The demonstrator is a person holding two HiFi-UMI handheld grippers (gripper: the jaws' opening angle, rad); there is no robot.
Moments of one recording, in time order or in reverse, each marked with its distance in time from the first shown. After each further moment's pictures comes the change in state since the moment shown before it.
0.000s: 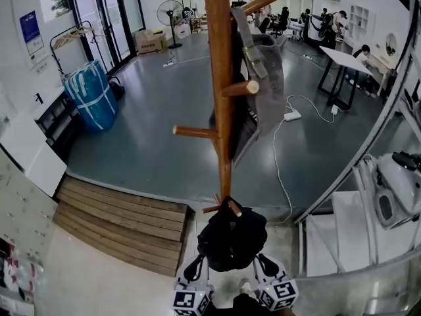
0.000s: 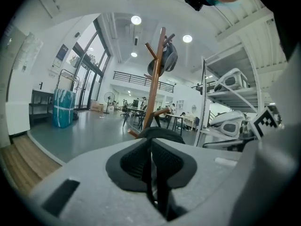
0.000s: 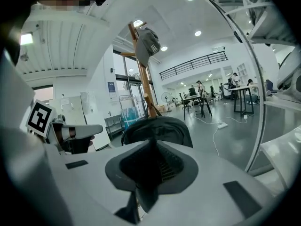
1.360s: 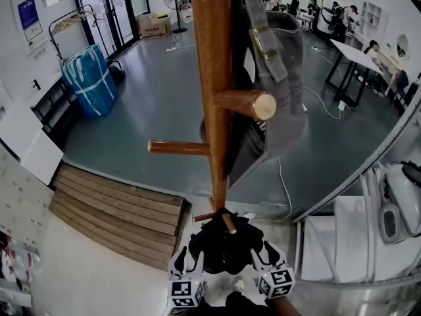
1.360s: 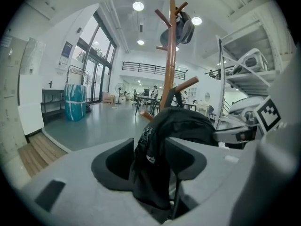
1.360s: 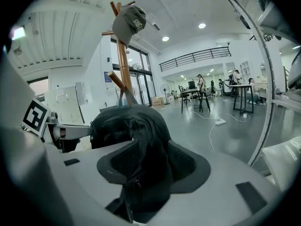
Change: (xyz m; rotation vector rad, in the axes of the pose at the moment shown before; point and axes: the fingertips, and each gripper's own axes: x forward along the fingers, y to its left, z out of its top) left arm 0.072 0.043 -0.047 0.020 0.148 0.150; right arm 0.077 -0.073 -0.017 -0.032 0.123 -0.018
